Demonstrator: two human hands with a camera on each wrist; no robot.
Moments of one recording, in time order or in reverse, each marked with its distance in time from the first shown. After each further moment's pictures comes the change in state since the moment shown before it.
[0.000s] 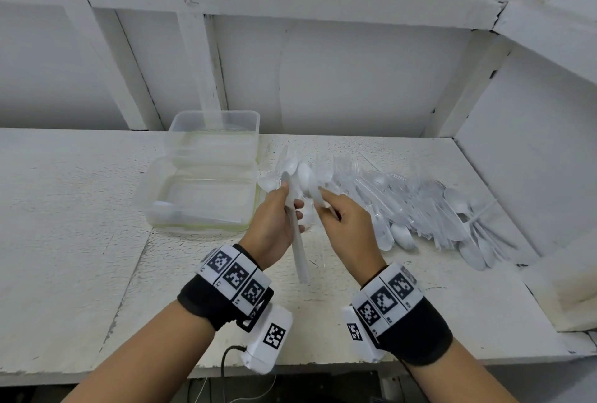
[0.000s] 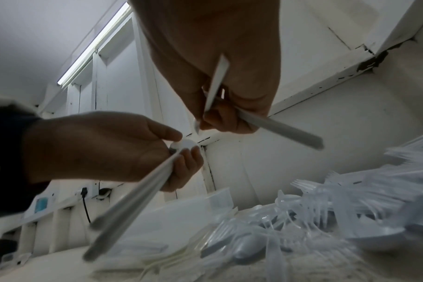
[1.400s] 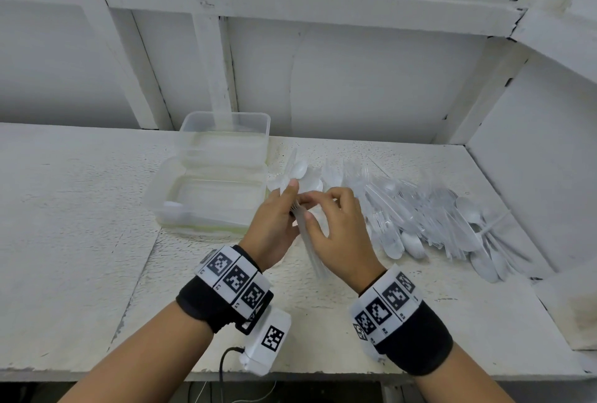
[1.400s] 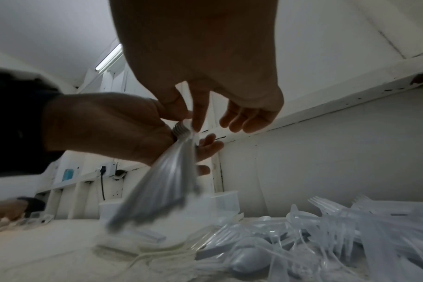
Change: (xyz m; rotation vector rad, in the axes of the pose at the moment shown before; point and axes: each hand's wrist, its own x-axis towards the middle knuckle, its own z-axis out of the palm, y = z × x) left_hand -0.011 0.016 -0.004 -0.051 -0.037 0.067; right_hand 0.003 -0.002 0.019 -0.286 -0.032 -0.232
